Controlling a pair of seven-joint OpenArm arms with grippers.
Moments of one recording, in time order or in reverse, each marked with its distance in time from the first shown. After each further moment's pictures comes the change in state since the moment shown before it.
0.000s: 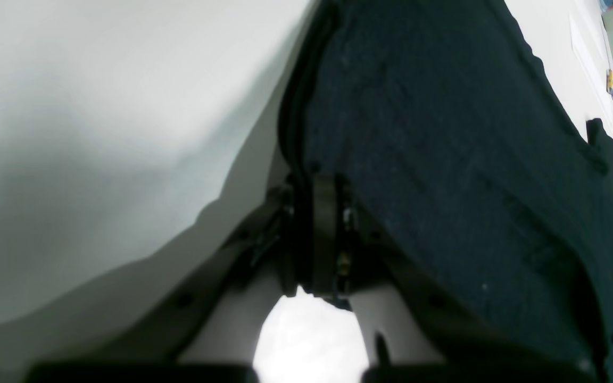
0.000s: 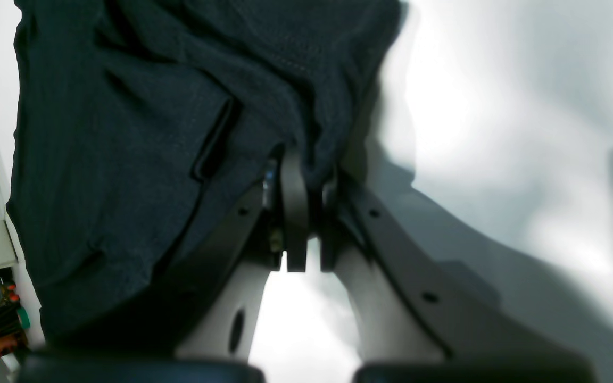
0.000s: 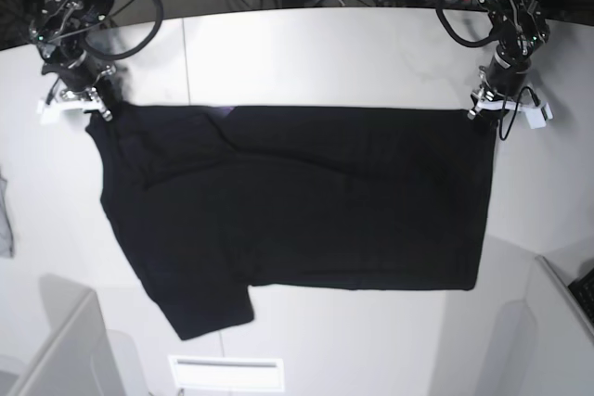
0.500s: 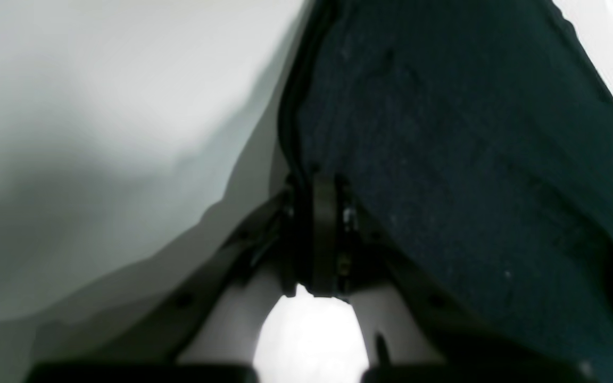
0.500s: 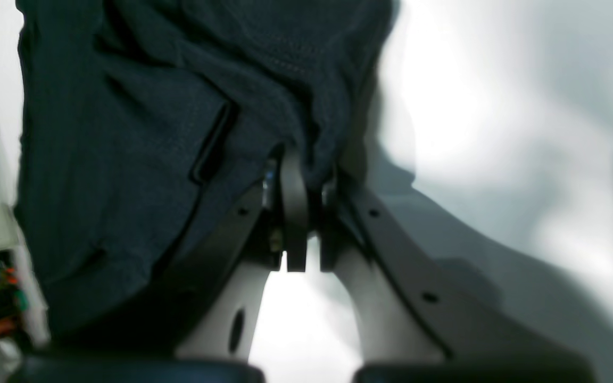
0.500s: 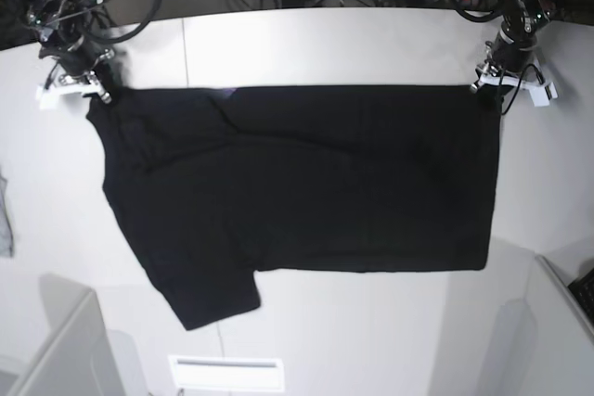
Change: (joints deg) left arm 7.9 -0.4 0.0 6.4 0.4 0.3 0.6; right arm -5.3 0.3 0.0 2.9 2.3 0.5 -1.0
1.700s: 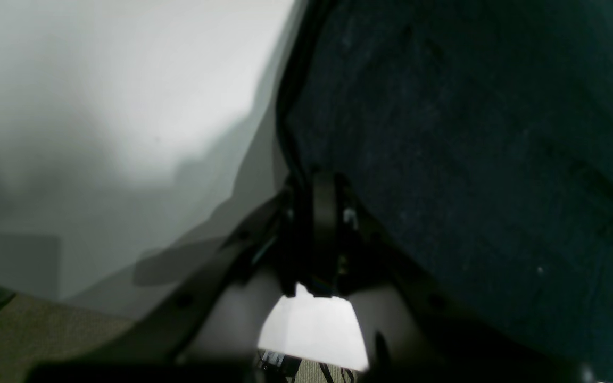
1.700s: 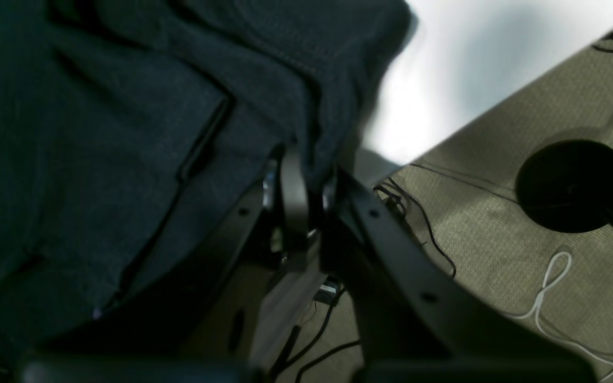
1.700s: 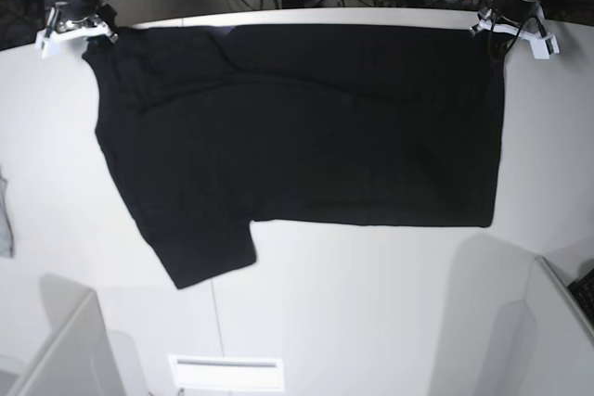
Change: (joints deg) left arm 15.3 0.0 -0.4 9.1 0.4 0.2 0.4; right arm -15.3 -4.4 -0.2 14.5 -1.9 -0.4 -1.3
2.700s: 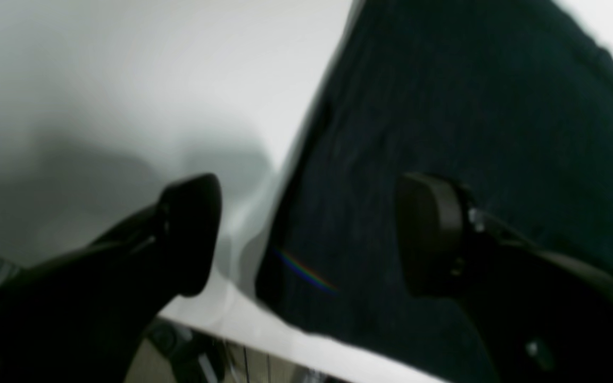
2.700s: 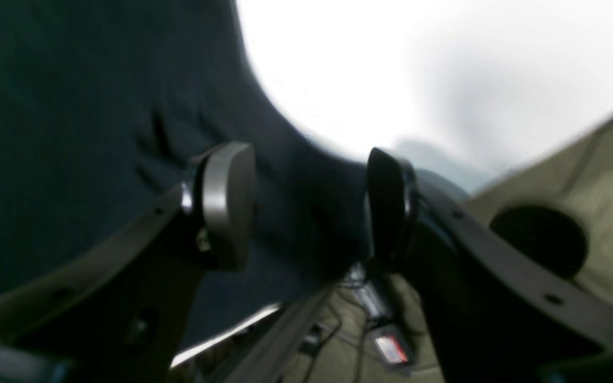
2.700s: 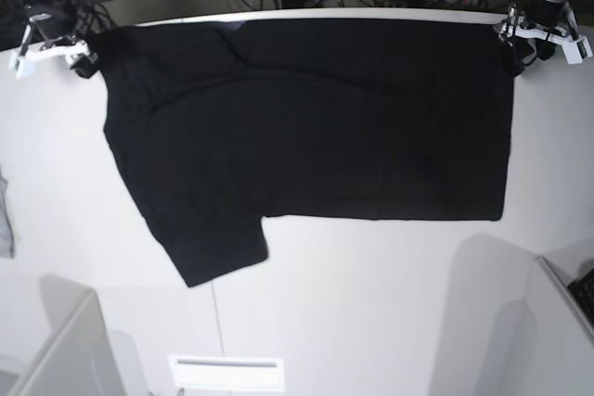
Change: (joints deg) left arm 0.4 0.2 -9.9 7.8 0.3 0.0 0.8; right arm 4.9 2.9 3.1 7.2 -0.9 -0.2 -2.5
